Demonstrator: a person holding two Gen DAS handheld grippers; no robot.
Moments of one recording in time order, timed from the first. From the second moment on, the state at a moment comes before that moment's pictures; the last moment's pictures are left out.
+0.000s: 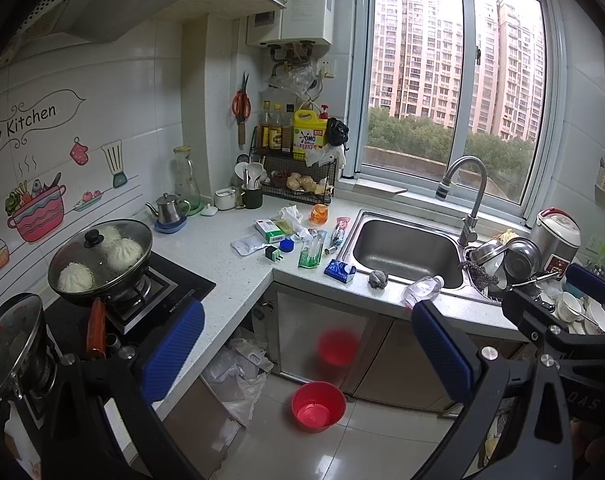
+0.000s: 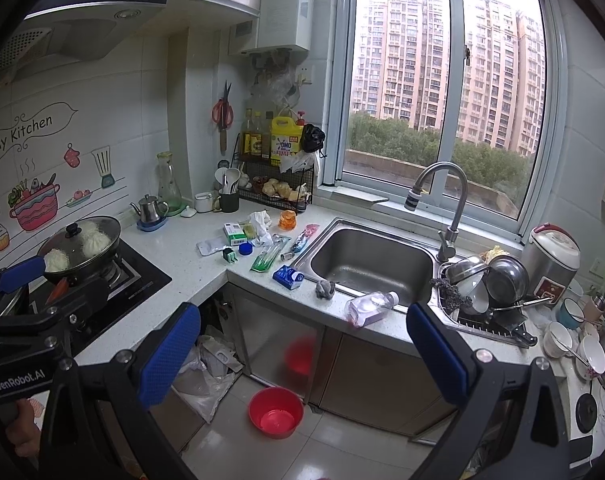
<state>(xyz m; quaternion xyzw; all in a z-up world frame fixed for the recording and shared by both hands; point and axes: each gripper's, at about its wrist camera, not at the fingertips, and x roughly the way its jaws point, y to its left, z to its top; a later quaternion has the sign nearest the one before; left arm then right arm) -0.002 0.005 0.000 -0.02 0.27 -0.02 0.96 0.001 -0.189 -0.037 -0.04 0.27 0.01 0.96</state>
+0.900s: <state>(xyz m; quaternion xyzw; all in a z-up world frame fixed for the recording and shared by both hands) 0.000 0.003 -0.004 -0.01 0.27 -0.02 0.96 0.004 -0.186 -0.038 -0.04 0.27 0.01 0.96</state>
